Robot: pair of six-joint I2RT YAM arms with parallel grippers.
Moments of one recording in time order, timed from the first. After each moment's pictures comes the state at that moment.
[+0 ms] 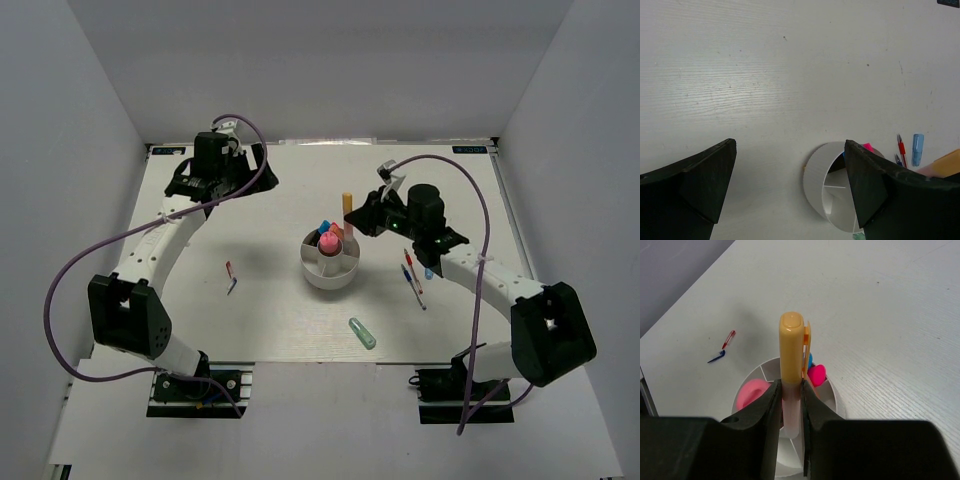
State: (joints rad) left arm -0.25 1.51 1.37 -0.45 0.15 -0.40; right arm 0.49 1.36 0.83 0.30 -0.44 0.26
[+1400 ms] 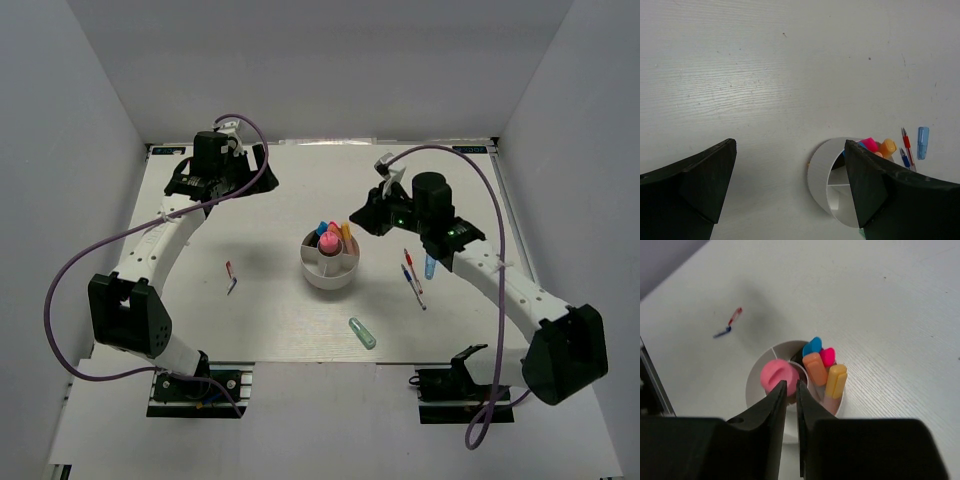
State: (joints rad) left arm -0.24 1.52 1.38 -0.46 0.17 -0.35; right arm 0.51 1.28 0.96 -0.02 -0.46 0.13
